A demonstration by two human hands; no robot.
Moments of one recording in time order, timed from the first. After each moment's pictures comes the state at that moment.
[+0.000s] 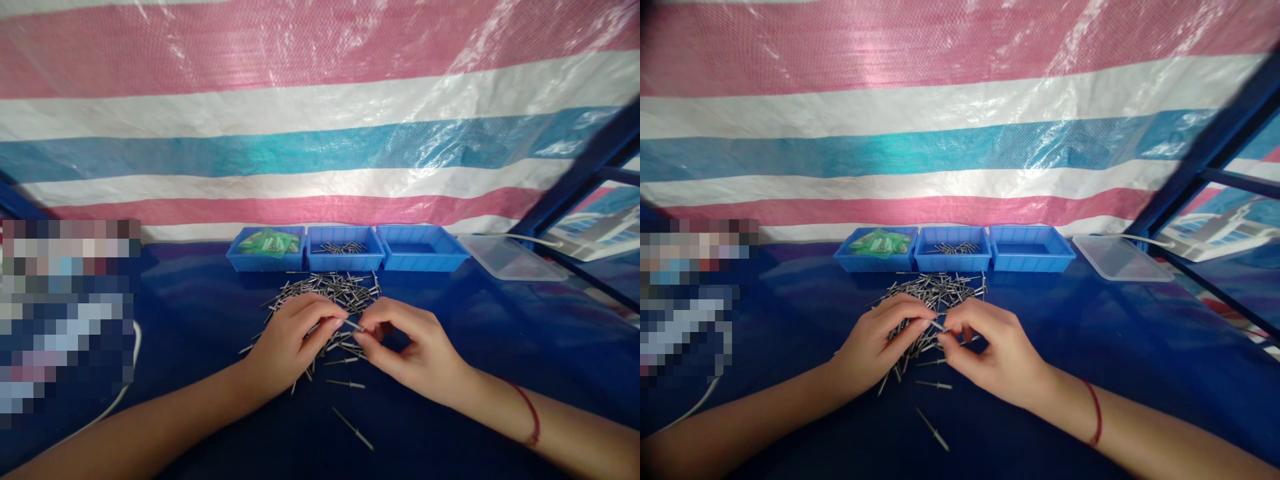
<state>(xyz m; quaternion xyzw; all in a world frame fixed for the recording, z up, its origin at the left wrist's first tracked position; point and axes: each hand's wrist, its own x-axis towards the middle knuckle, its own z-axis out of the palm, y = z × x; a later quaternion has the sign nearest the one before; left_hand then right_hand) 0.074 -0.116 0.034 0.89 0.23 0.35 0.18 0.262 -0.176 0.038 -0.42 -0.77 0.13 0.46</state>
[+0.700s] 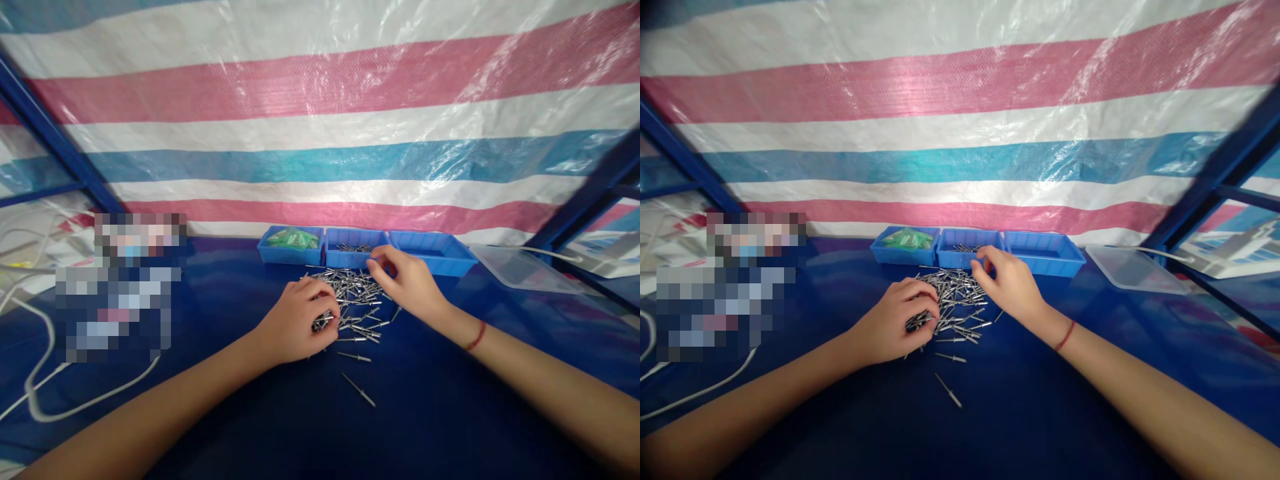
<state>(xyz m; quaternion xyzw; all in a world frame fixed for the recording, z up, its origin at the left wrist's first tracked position) 0.054 -0.130 0.044 0.93 0.28 0.24 0.06 0.286 -0.123 0.038 -0.54 -0.75 -0.05 0.37</state>
